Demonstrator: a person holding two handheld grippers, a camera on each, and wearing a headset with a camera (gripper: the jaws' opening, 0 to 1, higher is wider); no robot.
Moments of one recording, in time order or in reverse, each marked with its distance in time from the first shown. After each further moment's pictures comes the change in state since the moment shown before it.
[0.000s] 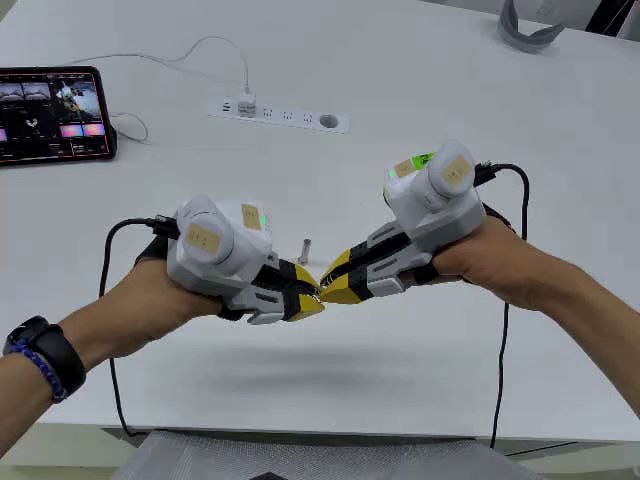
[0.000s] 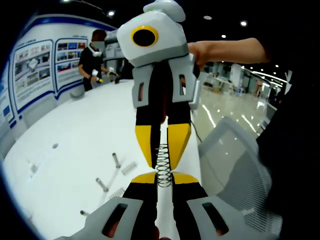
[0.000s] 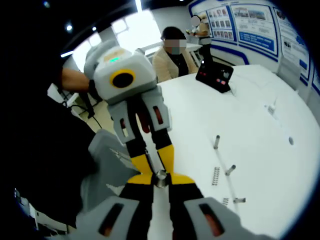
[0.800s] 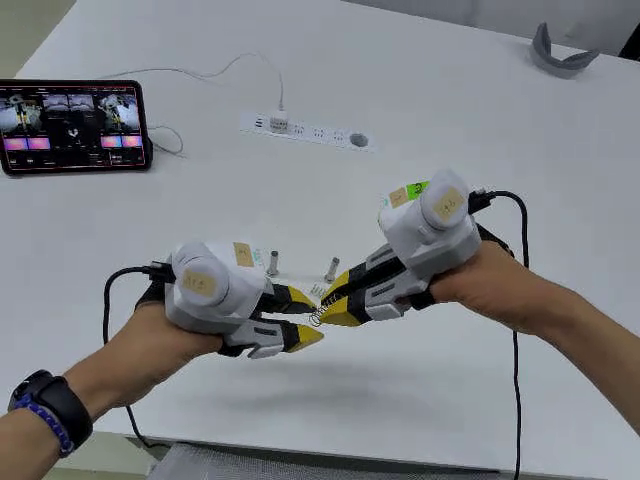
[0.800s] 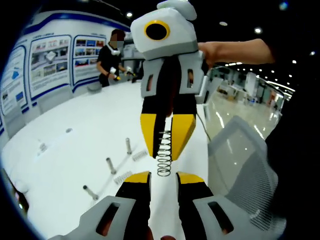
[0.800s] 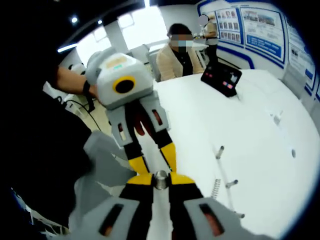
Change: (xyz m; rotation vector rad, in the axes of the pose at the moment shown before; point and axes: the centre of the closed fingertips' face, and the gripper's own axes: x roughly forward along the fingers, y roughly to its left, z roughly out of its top) left arm -0.024 0.013 -0.038 -0.099 -0.046 0.130; right arm 0.026 -0.011 0.015 -0.034 -0.004 -0.010
